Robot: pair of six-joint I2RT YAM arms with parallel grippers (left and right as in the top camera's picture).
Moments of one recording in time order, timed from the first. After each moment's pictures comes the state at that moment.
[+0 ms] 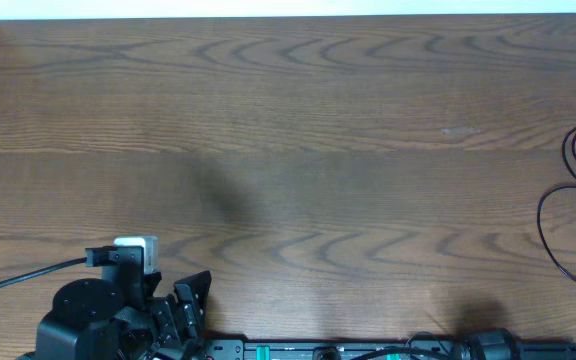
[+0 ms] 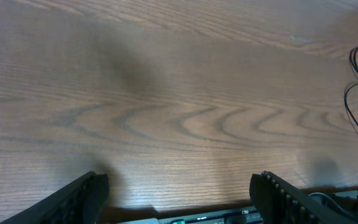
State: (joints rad) left arm -0.39 0.57 1.26 -1.48 0.05 -0.45; right arm 0.11 0.34 2.03 -1.70 0.18 -0.02
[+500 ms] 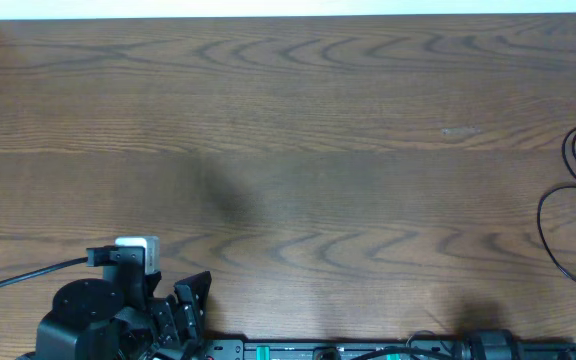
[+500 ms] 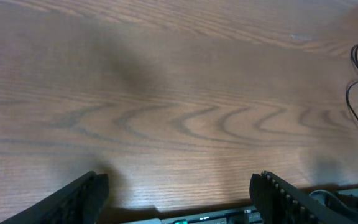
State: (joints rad) left arm -0.39 0.57 1.26 -1.48 0.05 -0.43; right arm 0.03 0.25 1.56 -1.49 0.14 0.17
